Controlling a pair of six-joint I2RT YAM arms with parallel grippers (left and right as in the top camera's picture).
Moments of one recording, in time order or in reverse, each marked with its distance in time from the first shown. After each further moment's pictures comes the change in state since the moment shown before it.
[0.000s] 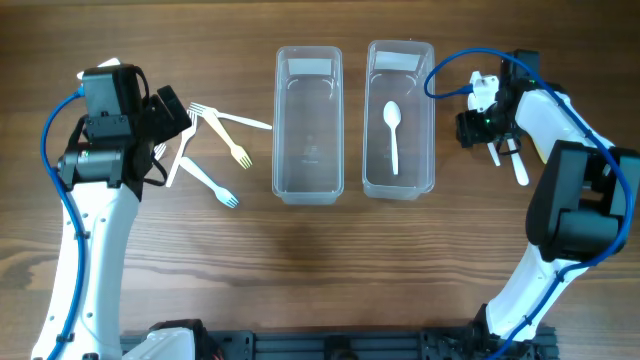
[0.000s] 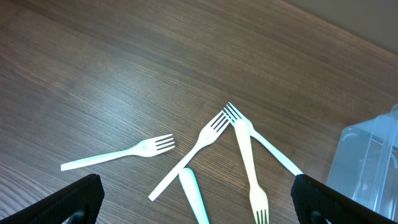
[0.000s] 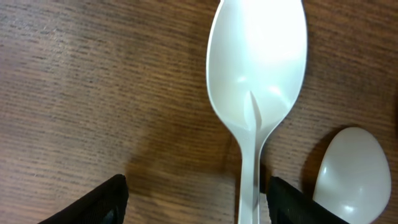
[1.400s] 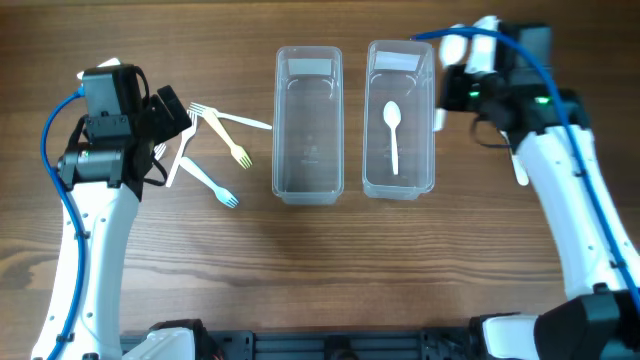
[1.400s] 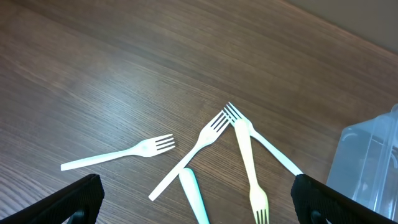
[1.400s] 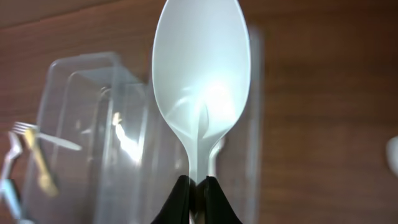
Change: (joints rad) left arm 0.000 0.000 0.000 0.000 0.000 0.000; right arm 0.282 -0.502 -0.001 -0.040 -0.092 0.616
